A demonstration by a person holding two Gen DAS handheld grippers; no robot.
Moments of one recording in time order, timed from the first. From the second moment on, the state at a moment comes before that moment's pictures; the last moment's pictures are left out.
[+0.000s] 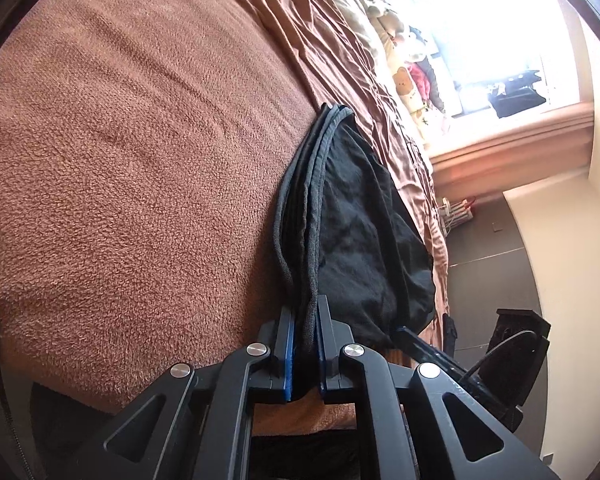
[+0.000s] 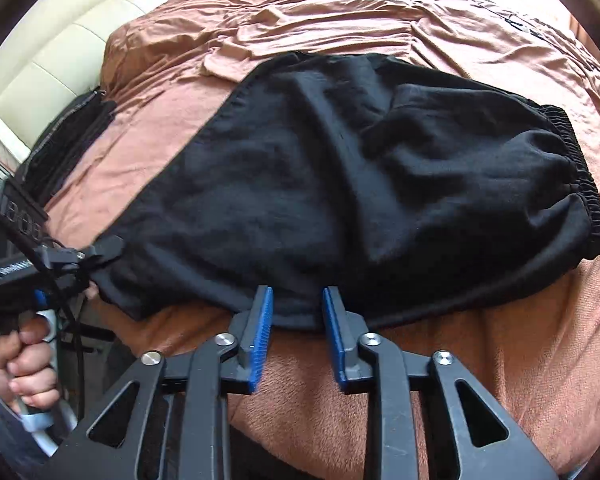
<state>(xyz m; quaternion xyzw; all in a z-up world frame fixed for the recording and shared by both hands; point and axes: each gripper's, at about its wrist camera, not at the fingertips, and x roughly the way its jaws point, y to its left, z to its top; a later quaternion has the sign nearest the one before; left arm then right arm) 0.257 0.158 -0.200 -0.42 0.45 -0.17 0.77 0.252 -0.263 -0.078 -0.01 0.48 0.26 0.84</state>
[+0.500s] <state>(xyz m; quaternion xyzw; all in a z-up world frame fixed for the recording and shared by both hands) 0.264 0.152 -0.203 -0.44 0.46 -0.13 0.76 0.322 -0.262 -0.070 0.04 0.48 0.21 0.85</state>
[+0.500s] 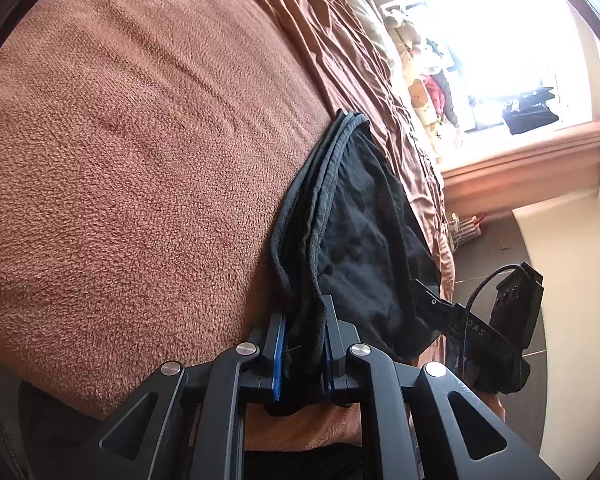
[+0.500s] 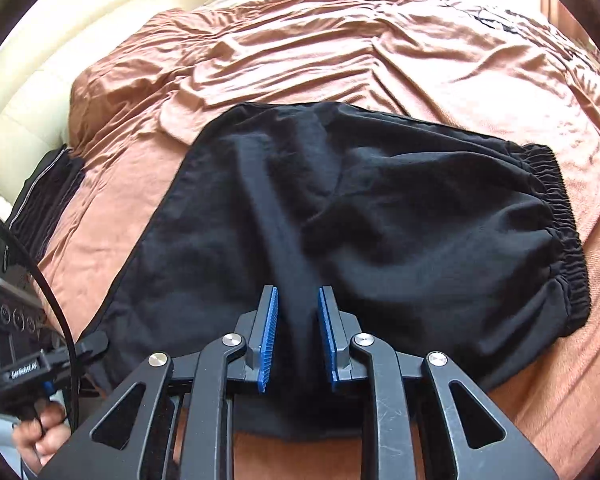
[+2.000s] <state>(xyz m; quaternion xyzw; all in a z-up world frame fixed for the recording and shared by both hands) 0.246 0.168 -0.210 -0.49 0.44 -0.11 0.75 0.395 -0.228 -0.067 0.03 0.49 0.19 0.85</state>
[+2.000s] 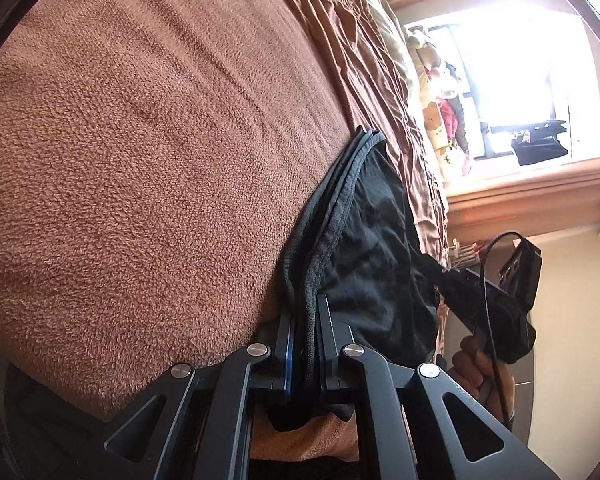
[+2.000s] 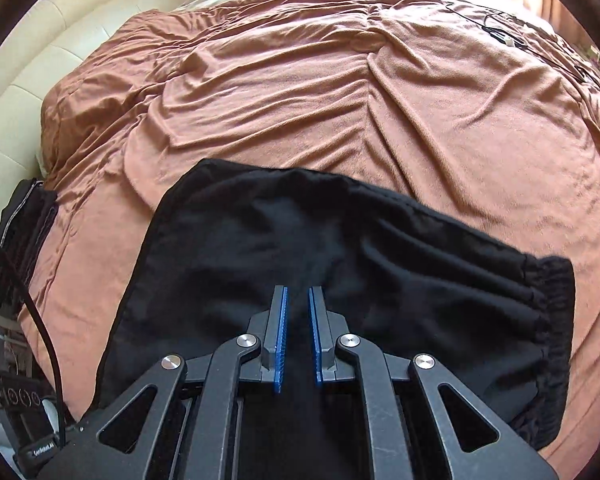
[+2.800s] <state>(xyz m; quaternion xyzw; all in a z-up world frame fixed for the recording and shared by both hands) 0.255 0.157 -0.196 -0.48 0.44 -0.13 0.75 0.300 -0.248 -0.080 0.05 0.50 0.22 0.83</state>
